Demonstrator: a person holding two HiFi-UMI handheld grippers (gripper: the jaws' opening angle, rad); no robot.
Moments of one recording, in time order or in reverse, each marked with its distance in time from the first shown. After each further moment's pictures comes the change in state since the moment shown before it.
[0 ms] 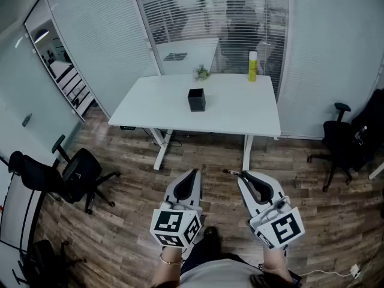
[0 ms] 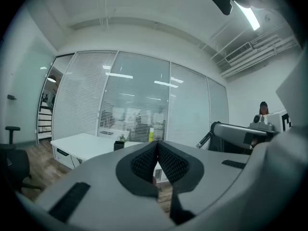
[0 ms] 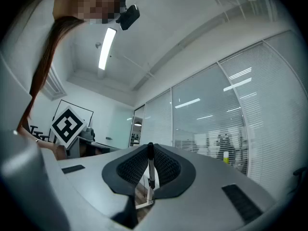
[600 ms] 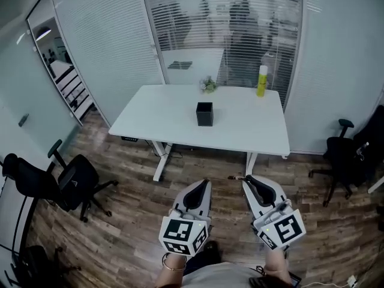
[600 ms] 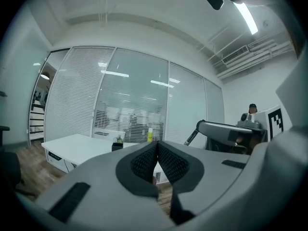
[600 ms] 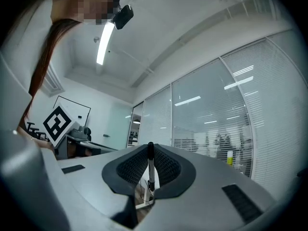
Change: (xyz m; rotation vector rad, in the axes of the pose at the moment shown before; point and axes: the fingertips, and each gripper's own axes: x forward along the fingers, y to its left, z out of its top) left arm 0.038 0.048 -0.007 0.010 0.009 -0.064; right arm 0.082 -0.016 -0.026 0.007 0.033 -0.001
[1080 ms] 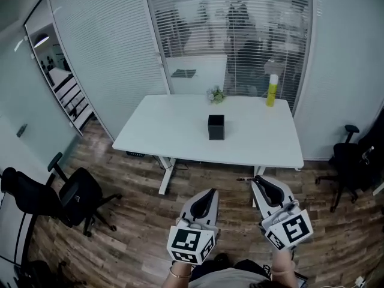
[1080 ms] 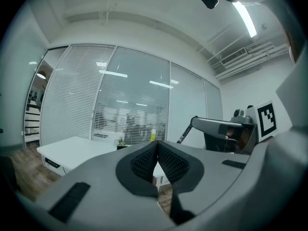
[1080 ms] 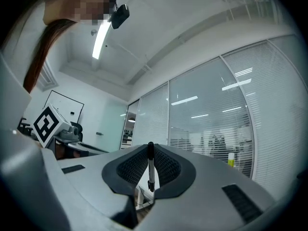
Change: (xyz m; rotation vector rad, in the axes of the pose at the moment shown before) left arm 0.030 0.078 0.000 0.011 -0.009 -0.043; right arm 0.092 -0.014 -0.012 -0.016 0.017 -0.065
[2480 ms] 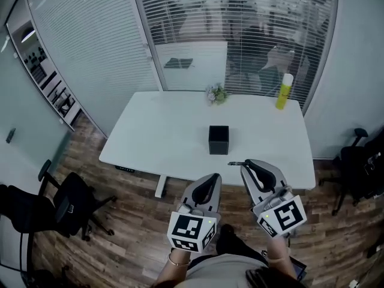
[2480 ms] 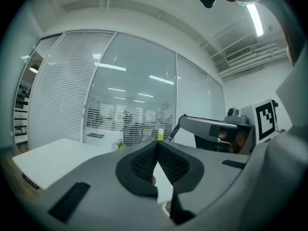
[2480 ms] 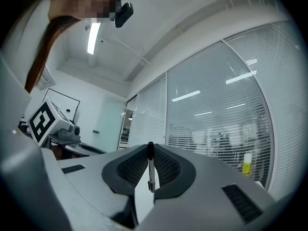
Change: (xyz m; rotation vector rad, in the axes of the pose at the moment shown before) left arm 0.188 0.112 0.009 0.004 0.029 -0.043; right arm 0.199 -0.101 -0.046 0.000 0.004 0.041
